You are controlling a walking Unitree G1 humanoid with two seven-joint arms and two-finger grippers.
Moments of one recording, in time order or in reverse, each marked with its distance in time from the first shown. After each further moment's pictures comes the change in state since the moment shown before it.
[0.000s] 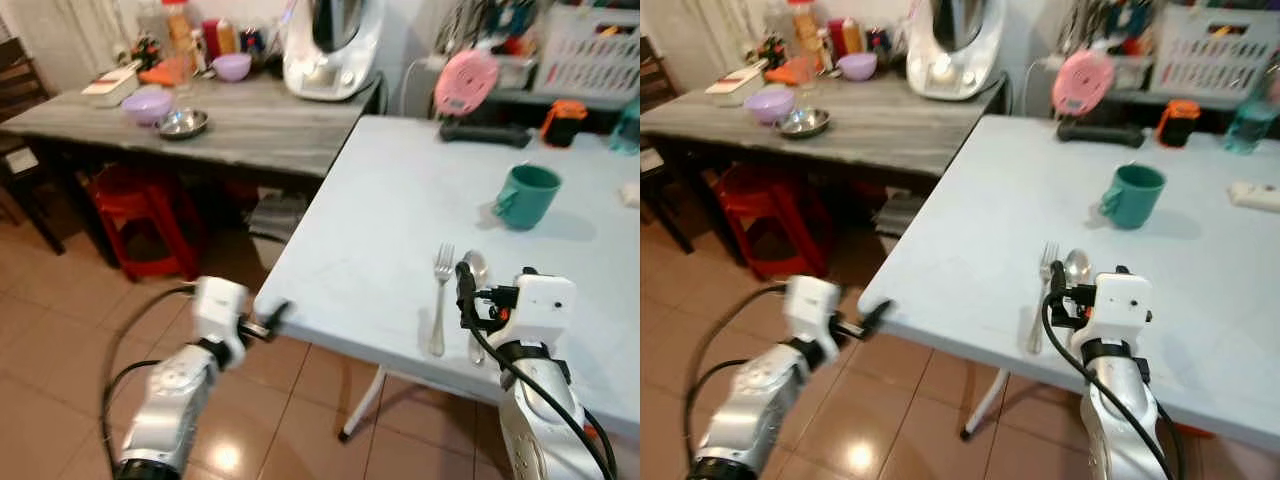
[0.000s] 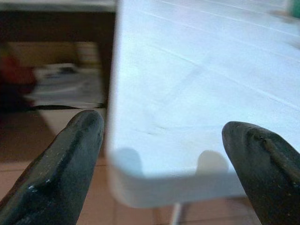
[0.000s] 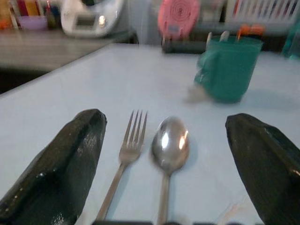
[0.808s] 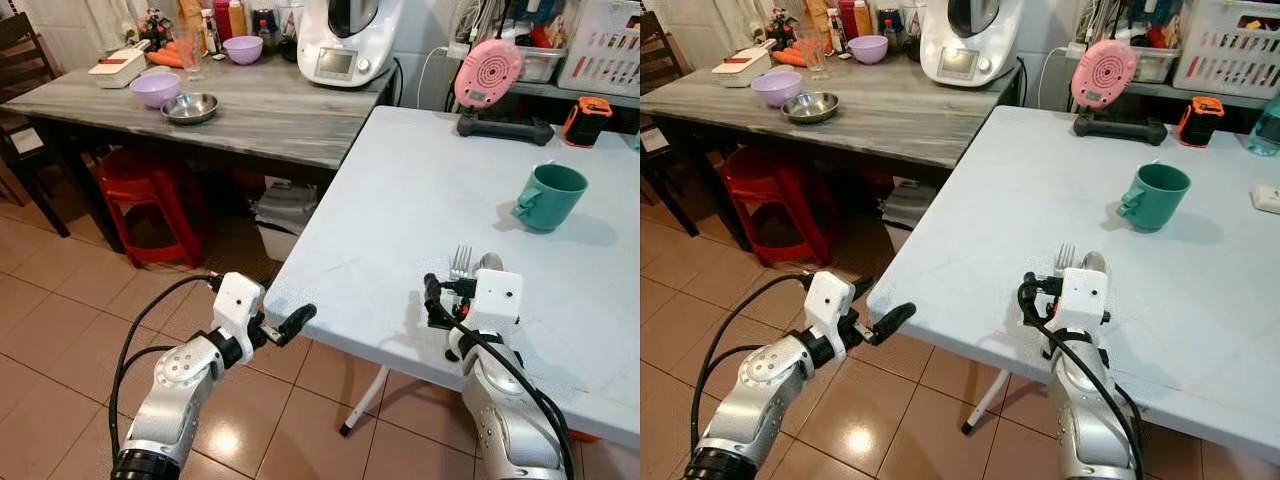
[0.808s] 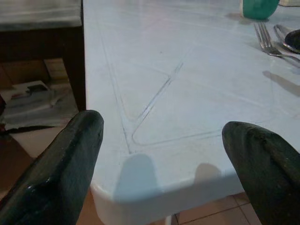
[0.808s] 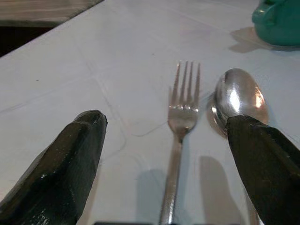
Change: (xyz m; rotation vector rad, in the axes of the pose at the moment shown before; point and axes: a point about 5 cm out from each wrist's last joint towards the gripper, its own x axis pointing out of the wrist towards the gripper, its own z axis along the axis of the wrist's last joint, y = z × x) left arm 0.004 -0.008 0.012 0.089 -0.044 -0.164; right arm 0.021 0.023 -0.023 0.071 0.186 -0.014
